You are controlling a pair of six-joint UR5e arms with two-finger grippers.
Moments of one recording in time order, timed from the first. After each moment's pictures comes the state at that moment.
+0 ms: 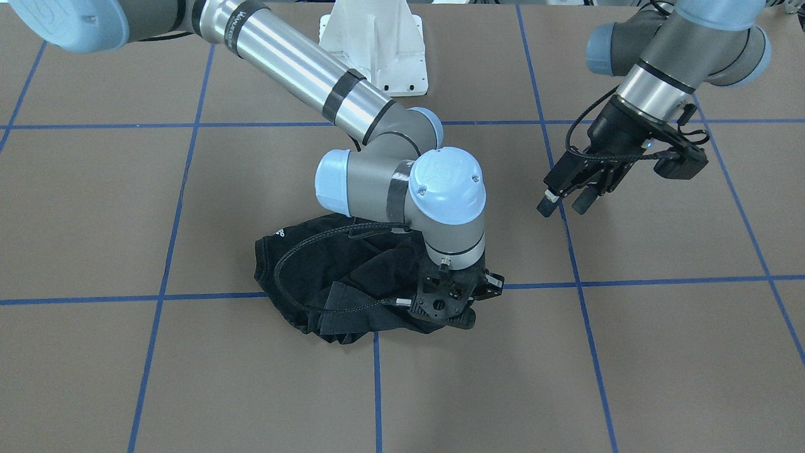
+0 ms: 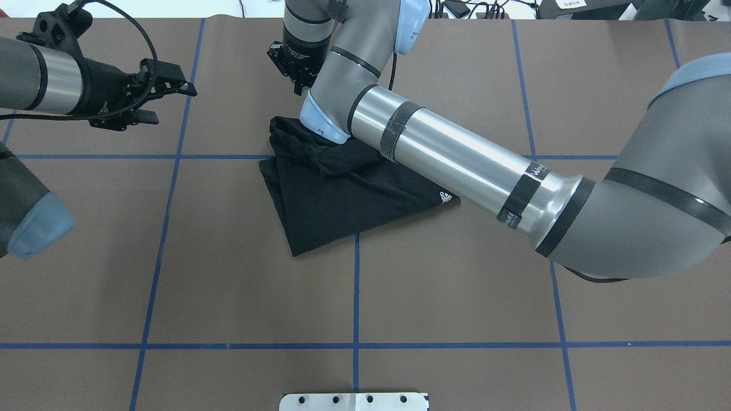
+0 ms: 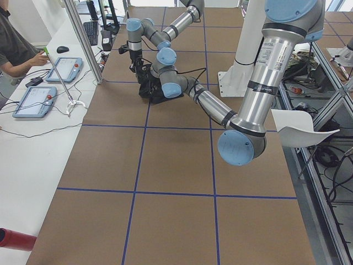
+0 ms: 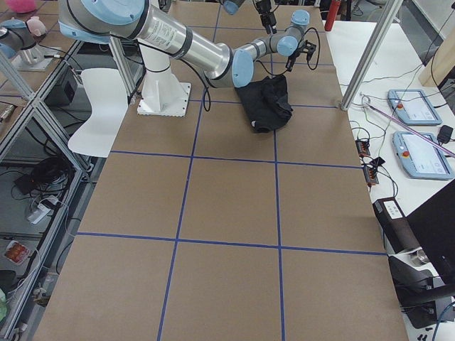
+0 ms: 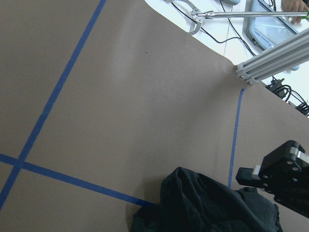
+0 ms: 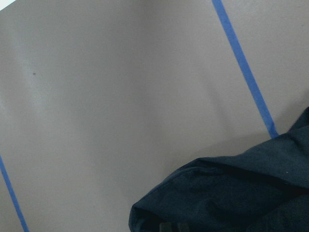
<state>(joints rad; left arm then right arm) -0.93 -1.86 -1.87 -2.19 -2.00 -1.52 0.76 -0.23 0.70 -1.18 2.14 1.51</state>
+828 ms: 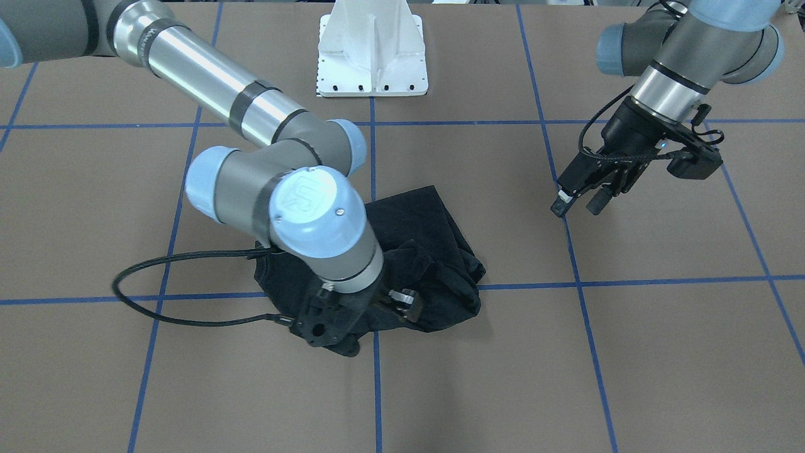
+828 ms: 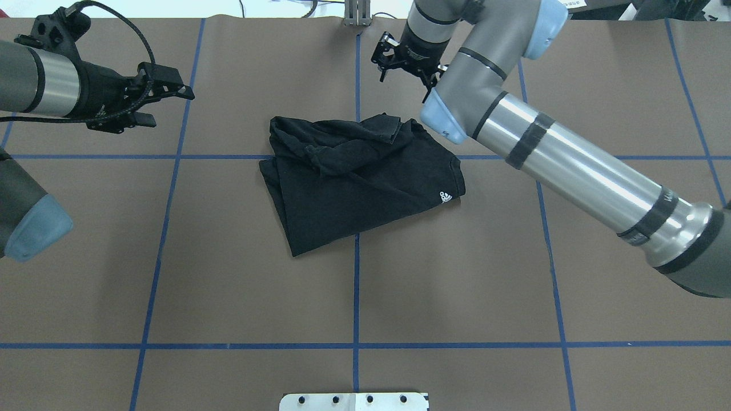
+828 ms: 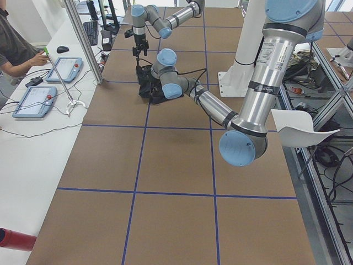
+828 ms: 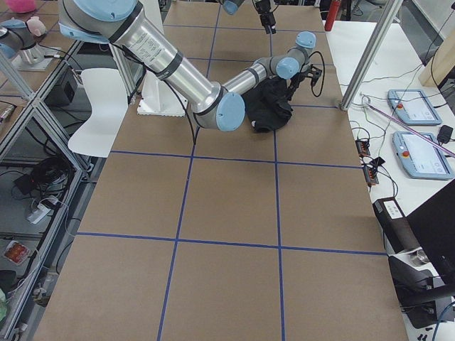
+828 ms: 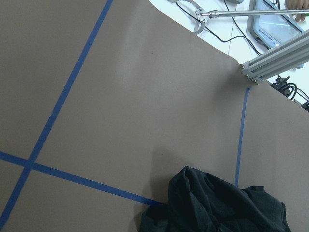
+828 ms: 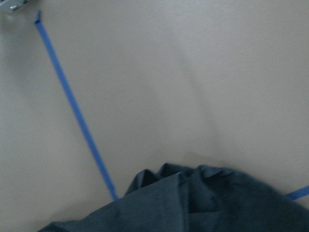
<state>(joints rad) -0.92 -1.85 -1.87 -2.18 -2.00 -1.51 0.88 -0.66 1.19 -1.38 2.18 1.39</state>
